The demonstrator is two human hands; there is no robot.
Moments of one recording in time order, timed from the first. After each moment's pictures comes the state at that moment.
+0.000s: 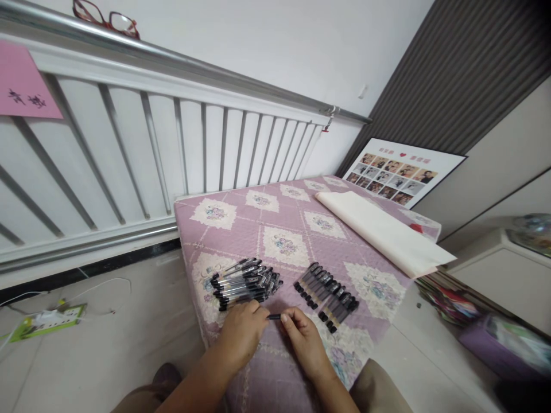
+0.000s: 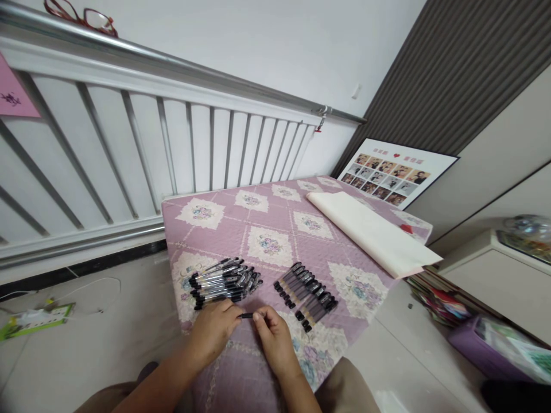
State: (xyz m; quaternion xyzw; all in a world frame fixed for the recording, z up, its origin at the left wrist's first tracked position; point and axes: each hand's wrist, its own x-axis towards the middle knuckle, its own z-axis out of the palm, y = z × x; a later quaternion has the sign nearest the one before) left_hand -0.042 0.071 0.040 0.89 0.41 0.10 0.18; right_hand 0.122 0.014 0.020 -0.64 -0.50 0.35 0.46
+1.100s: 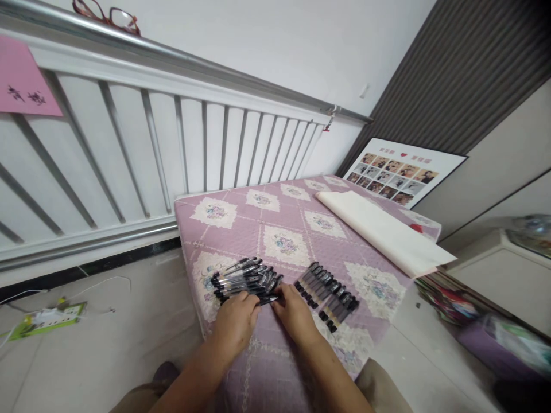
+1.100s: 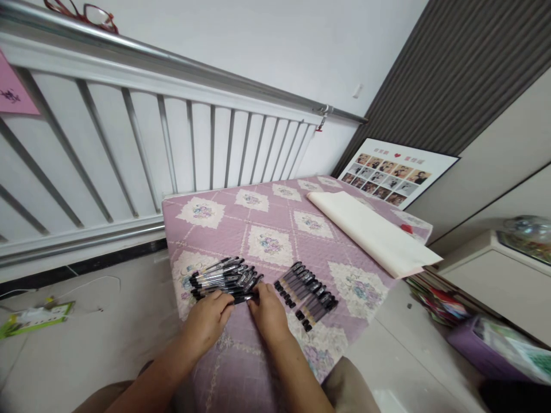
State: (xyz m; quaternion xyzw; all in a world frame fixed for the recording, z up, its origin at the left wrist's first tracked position) left_hand -0.053 0.083 0.035 0.84 0.46 0.17 0.23; right_hand 0.126 0.062 0.027 -0.71 -0.64 0.13 0.27
